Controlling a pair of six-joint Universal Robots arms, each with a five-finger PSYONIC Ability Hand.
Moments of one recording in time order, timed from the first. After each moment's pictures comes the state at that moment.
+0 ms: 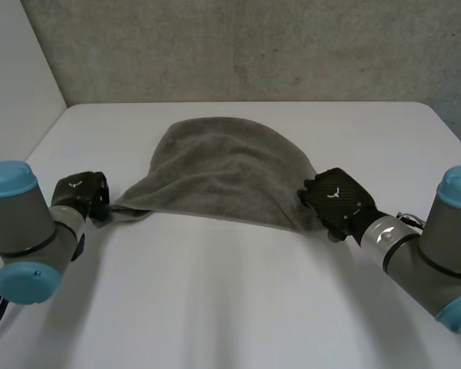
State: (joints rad) left arm 4.53 -2.15 -1.61 3.47 -1.58 3.17; right arm 1.87 -1.12 1.72 -0.31 1.16 2.40; left_hand 1.25 1.30 1.31 1.33 1.10; right_hand 0.57 0.57 0.57 0.57 0.41
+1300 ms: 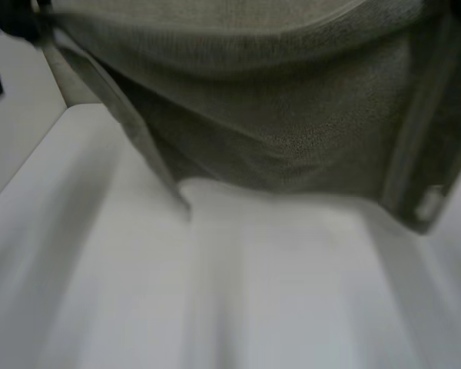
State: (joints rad) left arm 4.53 -1.63 -1.19 3.12 -1.43 3.17; right arm 1.72 -1.45 0.93 0.35 1.29 2.69; left_hand 1.25 1.33 1.34 1.36 1.12; right_hand 1.32 1.31 1.33 1.34 1.16
